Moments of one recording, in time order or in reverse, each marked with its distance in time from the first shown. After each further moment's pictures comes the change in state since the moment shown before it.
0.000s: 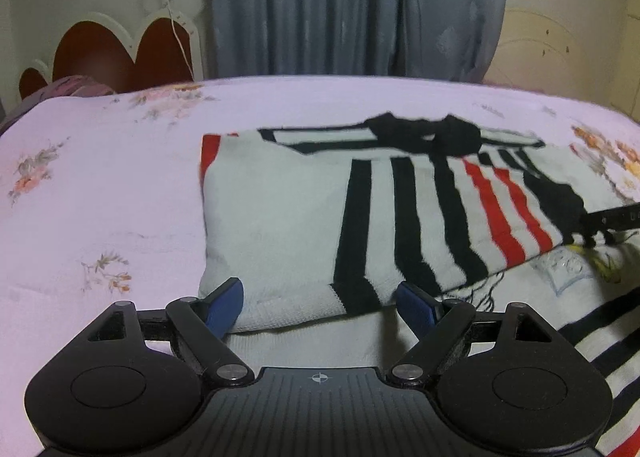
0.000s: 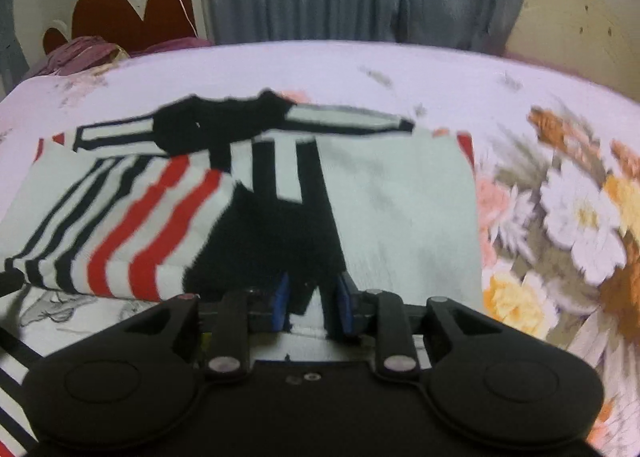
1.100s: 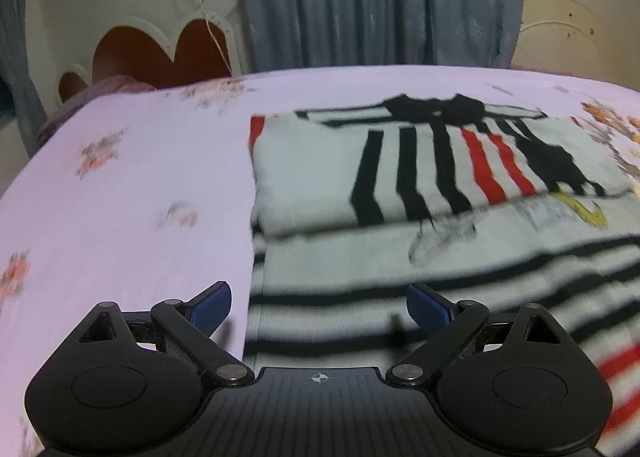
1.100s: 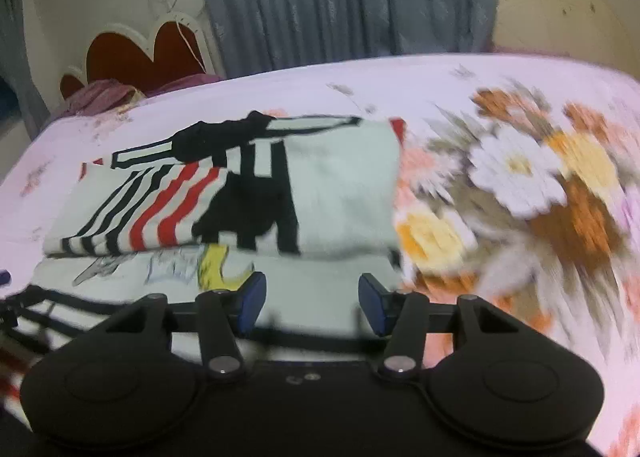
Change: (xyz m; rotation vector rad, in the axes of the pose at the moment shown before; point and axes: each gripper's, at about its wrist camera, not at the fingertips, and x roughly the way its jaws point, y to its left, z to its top) left arm -0.079 -0.009 -0.046 0.000 0.020 0.117; right arm -0.100 -0.067 -0.058 0.107 -0.073 0.111
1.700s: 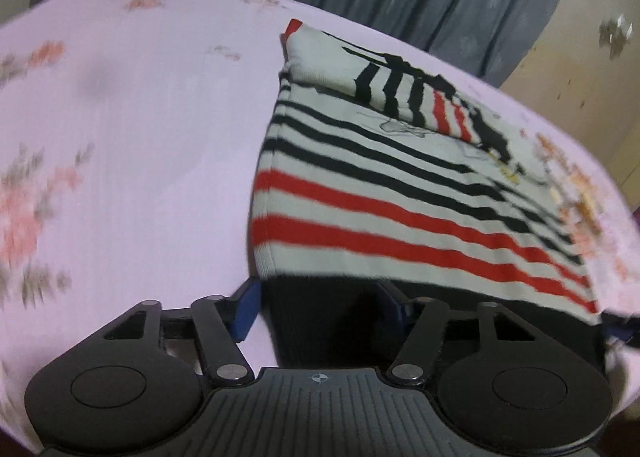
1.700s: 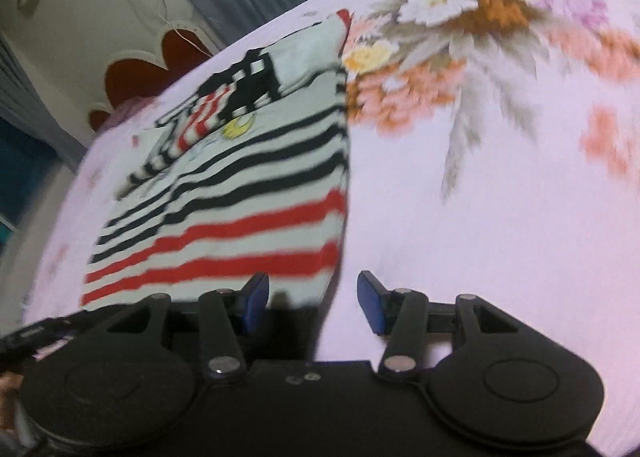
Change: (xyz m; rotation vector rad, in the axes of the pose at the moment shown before) left arm -0.084 0.045 -0.126 -0.376 0.117 -0.245; right arm -0.087 -0.053 -0.139 0.284 0.103 0.229
